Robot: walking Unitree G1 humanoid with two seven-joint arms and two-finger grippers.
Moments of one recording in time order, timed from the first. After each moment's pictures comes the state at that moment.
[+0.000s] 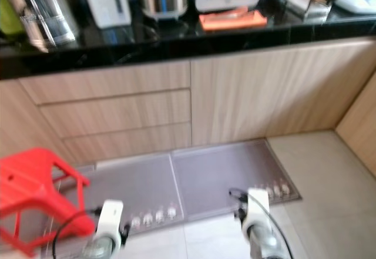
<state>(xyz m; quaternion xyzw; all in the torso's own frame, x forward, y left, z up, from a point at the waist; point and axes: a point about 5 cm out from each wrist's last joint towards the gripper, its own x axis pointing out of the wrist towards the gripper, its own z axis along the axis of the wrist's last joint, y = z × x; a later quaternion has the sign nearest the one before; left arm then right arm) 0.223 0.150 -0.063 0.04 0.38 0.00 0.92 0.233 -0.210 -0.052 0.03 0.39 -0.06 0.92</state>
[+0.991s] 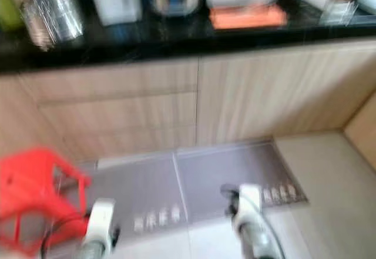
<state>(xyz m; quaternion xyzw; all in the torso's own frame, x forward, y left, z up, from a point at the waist) 0.223 0.168 -0.063 0.04 0.38 0.02 0.92 0.238 -0.191 -0.052 0.04 0.38 -0.04 0.92</state>
